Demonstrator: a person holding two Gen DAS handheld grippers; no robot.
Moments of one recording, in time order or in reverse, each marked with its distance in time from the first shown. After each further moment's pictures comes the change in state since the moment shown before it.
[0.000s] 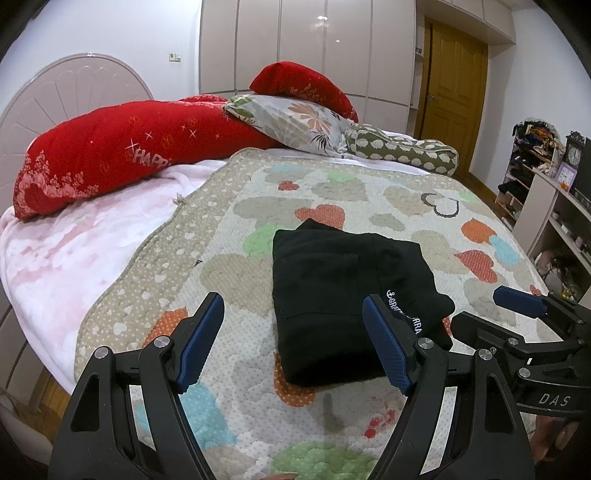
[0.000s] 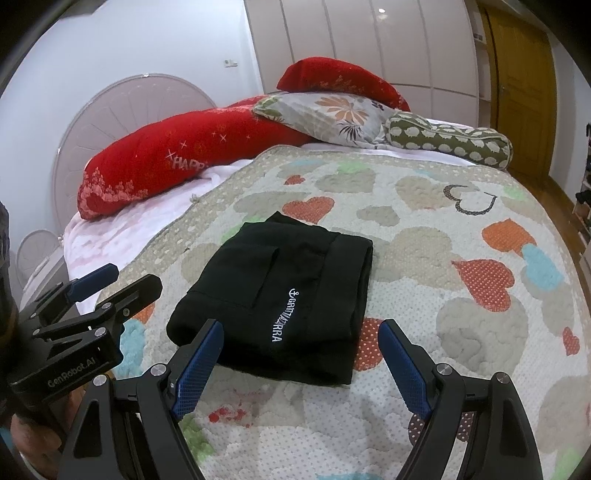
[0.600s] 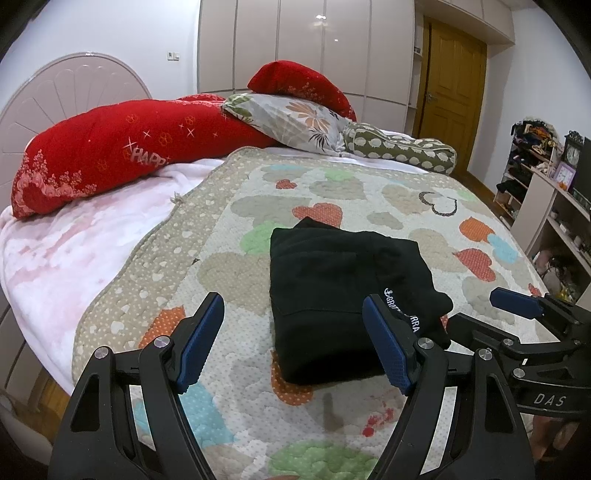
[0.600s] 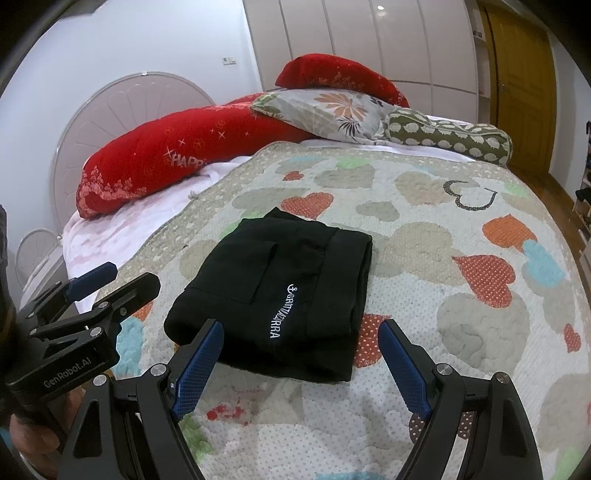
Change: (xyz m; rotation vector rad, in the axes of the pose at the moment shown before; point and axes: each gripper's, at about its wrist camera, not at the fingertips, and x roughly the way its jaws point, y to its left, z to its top) left arm 0.001 -0.004 -0.005 0.004 0.001 -0.005; right arm 0.002 -0.002 -0.002 0.008 0.009 0.002
